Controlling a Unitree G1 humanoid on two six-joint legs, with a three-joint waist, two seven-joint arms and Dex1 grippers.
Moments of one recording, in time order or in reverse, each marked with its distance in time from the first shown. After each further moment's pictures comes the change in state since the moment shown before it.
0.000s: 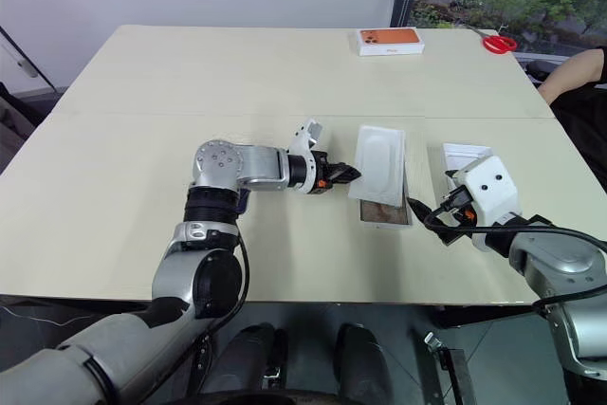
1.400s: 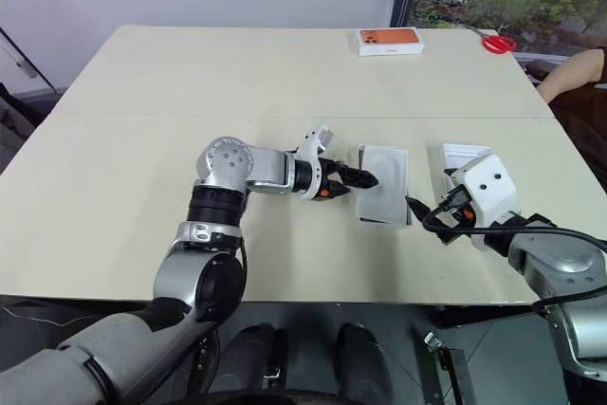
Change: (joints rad) left arm 0.027 -0.002 -0.100 -0.083 0.104 0.091 -0.094; right arm -0.017 0.000 0.003 -0.017 0.000 0.012 -0.003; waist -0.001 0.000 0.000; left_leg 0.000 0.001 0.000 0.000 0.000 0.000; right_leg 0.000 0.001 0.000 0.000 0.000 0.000
